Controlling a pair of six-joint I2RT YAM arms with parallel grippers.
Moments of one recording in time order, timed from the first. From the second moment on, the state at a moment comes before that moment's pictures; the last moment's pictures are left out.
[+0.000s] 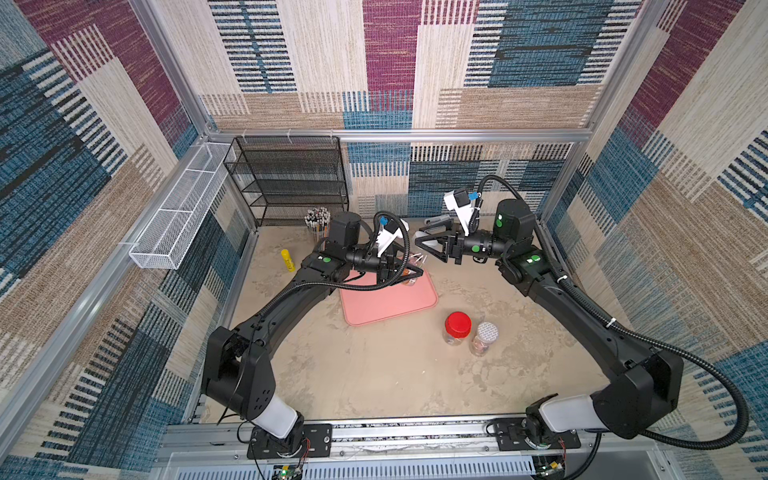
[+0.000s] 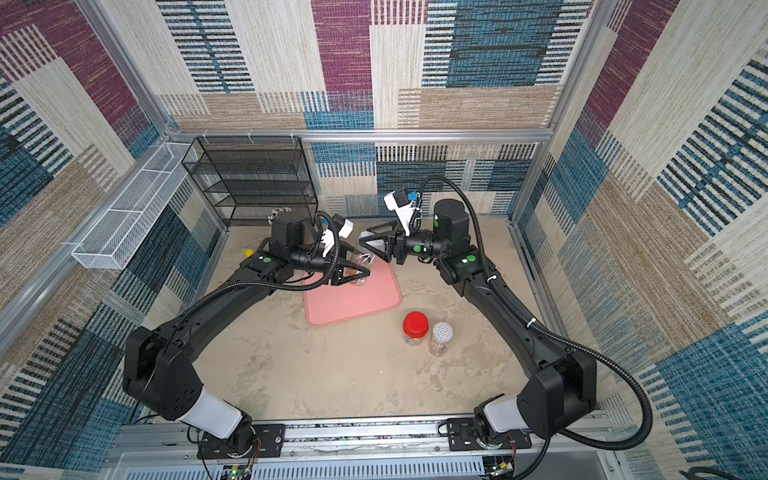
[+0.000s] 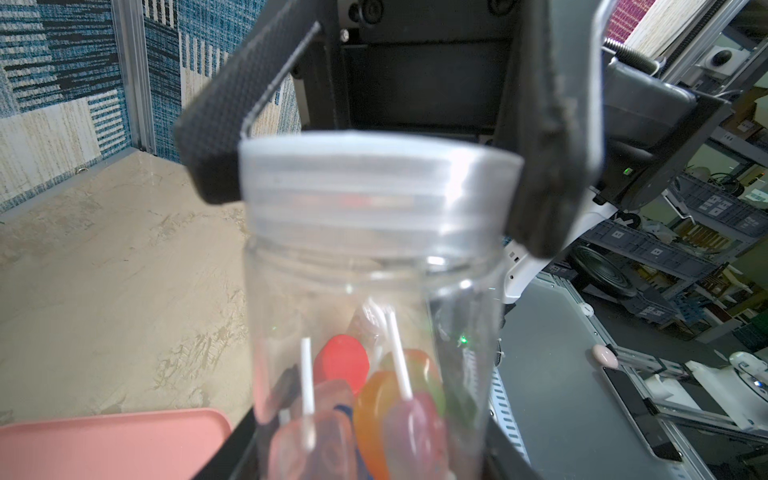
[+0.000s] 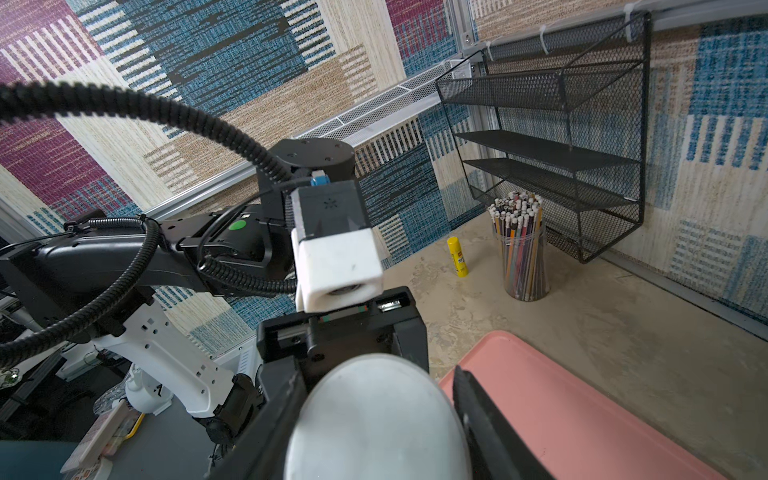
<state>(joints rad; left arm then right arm) -0.46 1.58 1.35 -0.19 1.12 0.05 0.41 1.42 1.34 -0.05 -0.89 0.26</state>
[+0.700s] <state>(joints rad) -0.47 1.57 1.35 -0.23 0.96 0.08 0.39 1.40 1.36 -0.09 -0.73 0.29</state>
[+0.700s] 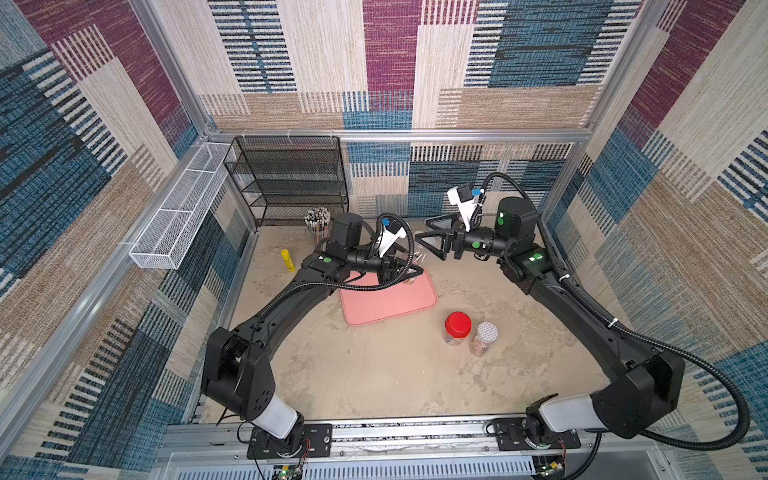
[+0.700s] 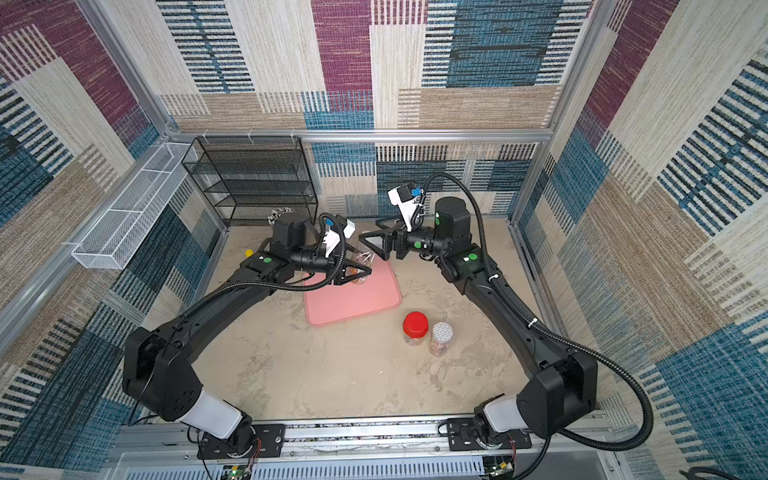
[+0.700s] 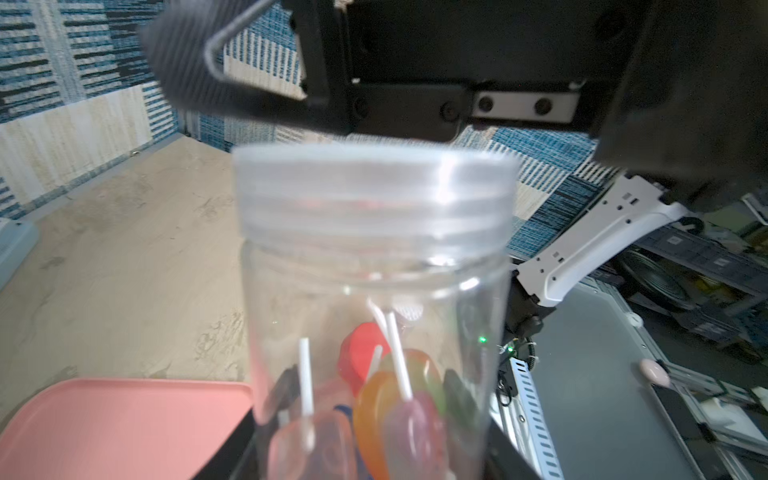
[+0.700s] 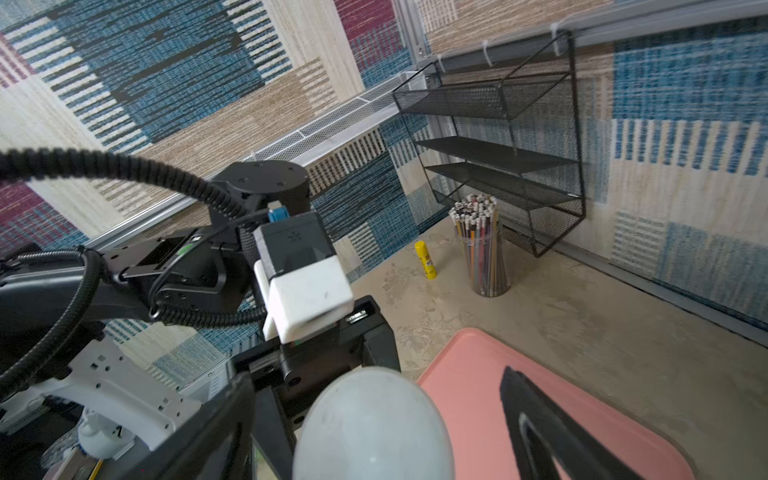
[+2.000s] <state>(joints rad) -0.55 1.56 1.29 -0.22 0.40 0.11 0.48 1.54 1.35 -0.11 -0.40 0.54</state>
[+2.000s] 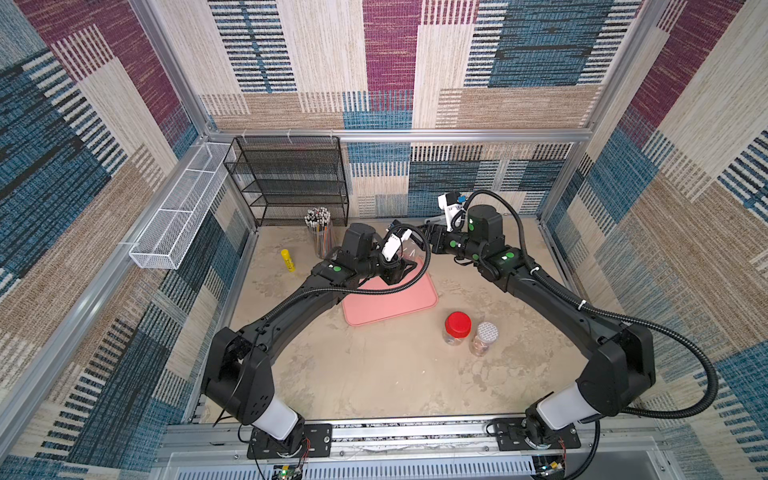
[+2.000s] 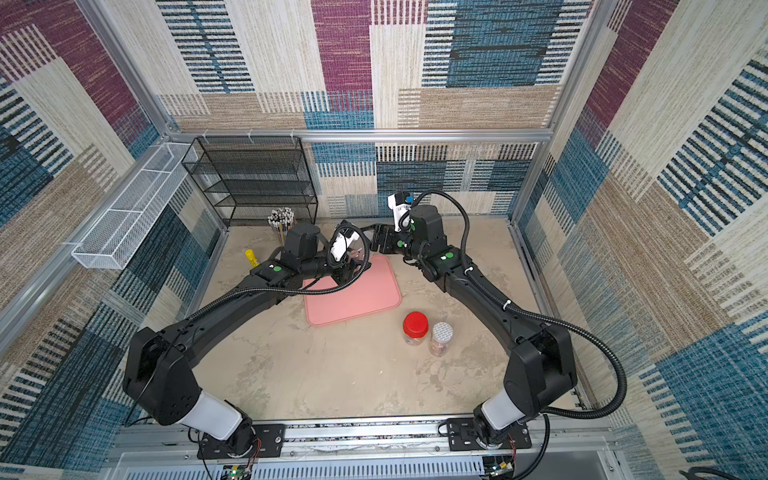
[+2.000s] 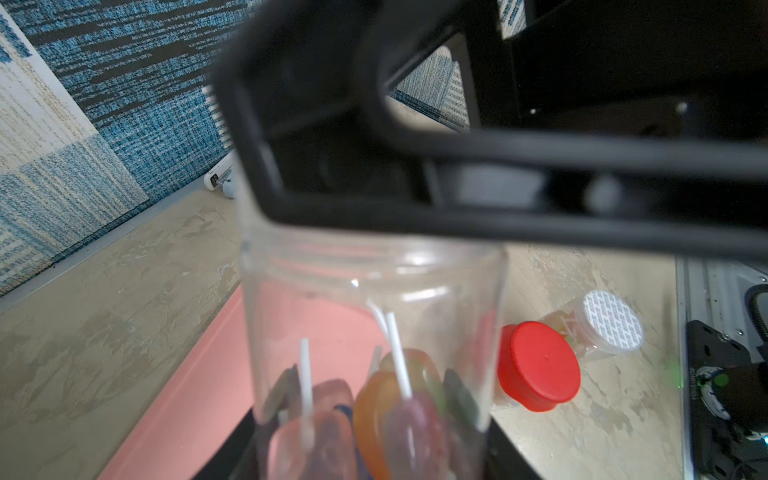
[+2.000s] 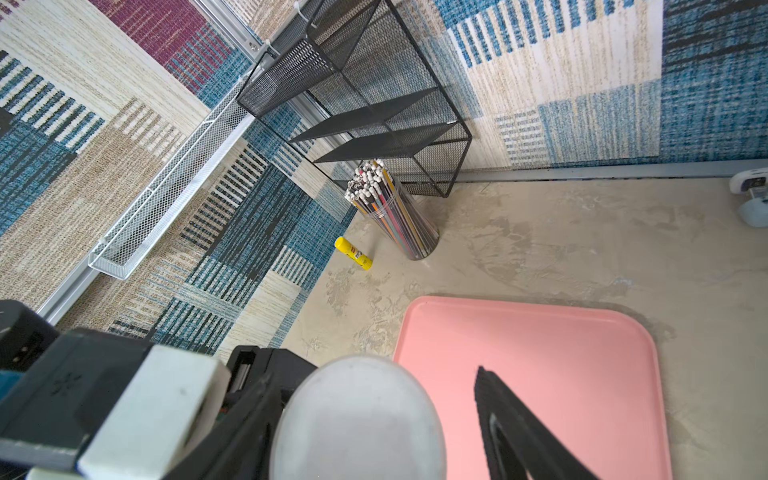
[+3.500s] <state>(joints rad) -0.45 1.59 1.38 -0.13 1.18 0.00 0.40 1.38 1.33 0.00 -0.90 0.30</state>
